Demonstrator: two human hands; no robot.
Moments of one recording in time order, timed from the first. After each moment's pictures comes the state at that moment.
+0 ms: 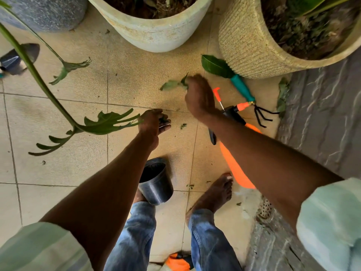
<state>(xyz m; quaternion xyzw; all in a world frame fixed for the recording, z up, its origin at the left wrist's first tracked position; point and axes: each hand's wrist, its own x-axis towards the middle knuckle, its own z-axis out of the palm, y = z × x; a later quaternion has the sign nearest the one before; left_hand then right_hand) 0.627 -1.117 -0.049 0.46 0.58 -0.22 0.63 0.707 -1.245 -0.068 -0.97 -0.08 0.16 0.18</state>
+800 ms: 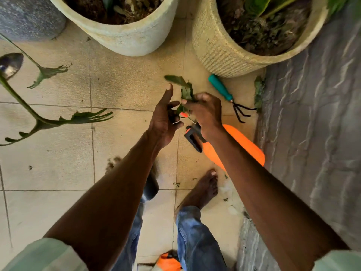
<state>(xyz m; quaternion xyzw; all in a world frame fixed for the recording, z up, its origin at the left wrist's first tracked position) 0.649 -1.195 0.000 0.37 0.44 -0.30 0.76 0.667 -1.308 0.000 -0.74 0.32 0.21 0.56</state>
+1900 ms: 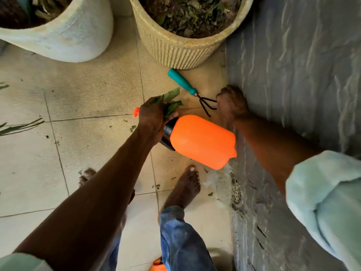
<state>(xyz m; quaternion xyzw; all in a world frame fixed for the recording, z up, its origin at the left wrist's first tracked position) 0.652 -1.289 0.000 0.48 0.40 -0.27 0.73 0.671 -1.522 -0.052 -0.95 -0.12 0.22 -0.20</state>
